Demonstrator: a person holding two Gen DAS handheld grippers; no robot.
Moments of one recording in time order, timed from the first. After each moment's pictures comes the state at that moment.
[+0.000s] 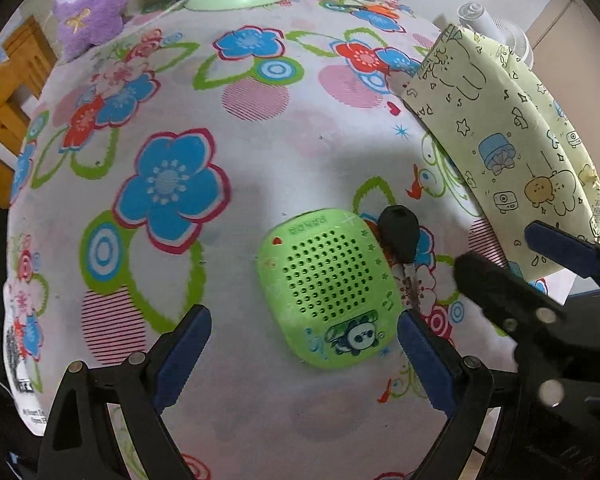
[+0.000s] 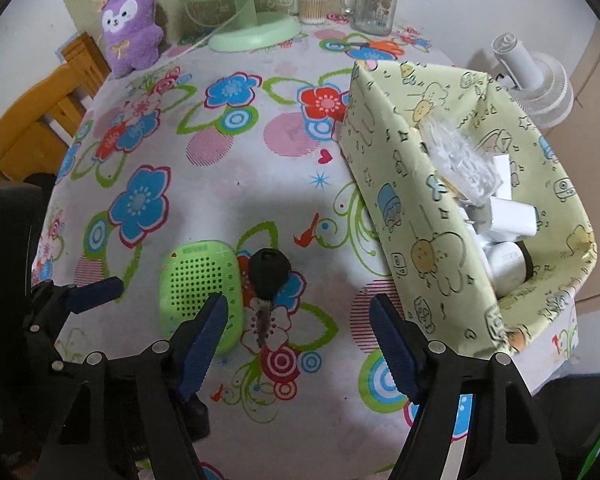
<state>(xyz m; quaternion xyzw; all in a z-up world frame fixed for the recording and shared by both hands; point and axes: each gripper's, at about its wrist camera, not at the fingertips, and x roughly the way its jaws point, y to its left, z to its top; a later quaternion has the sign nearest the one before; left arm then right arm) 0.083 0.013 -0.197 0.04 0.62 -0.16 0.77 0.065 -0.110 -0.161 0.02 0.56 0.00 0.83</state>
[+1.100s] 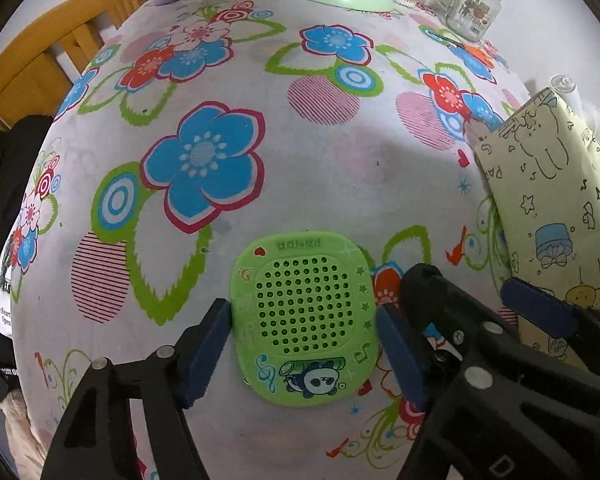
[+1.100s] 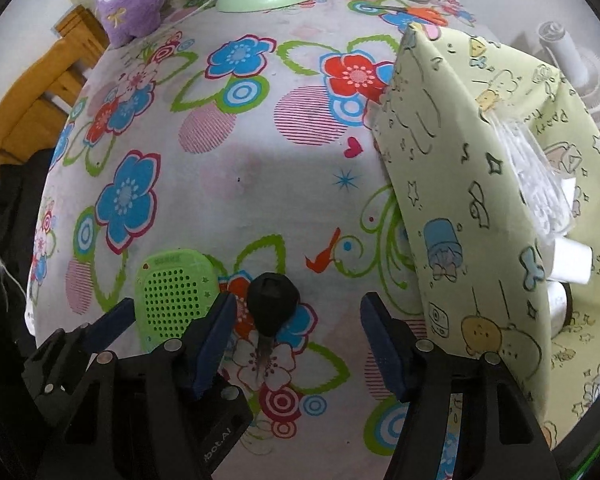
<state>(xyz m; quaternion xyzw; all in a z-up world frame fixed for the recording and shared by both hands) 0.094 0.008 -0.213 -0.06 0.62 0.00 0.79 0.116 -0.115 -0.189 0.02 0.62 0.05 0.78</state>
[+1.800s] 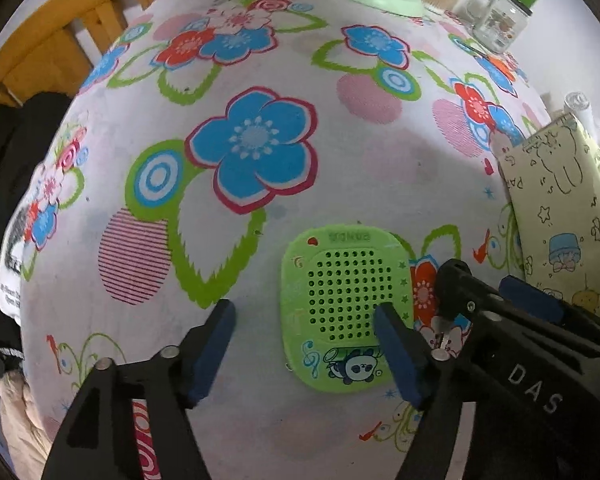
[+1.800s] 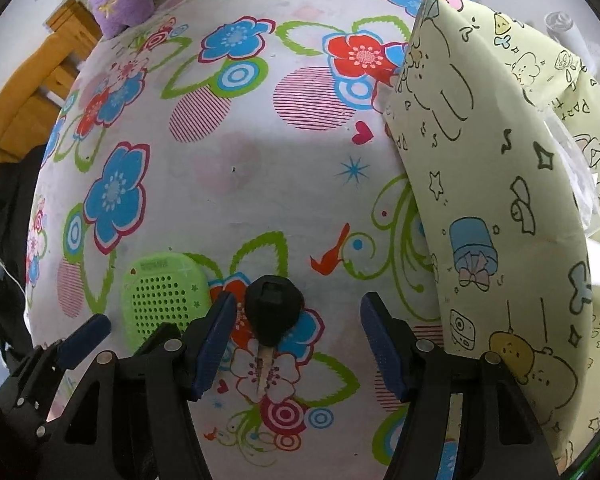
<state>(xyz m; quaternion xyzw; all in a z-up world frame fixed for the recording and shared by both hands) 0.083 0.040 -0.206 -0.09 0.63 0.02 0.77 0.125 -0.112 -0.206 0.03 0.64 0.05 0.77</state>
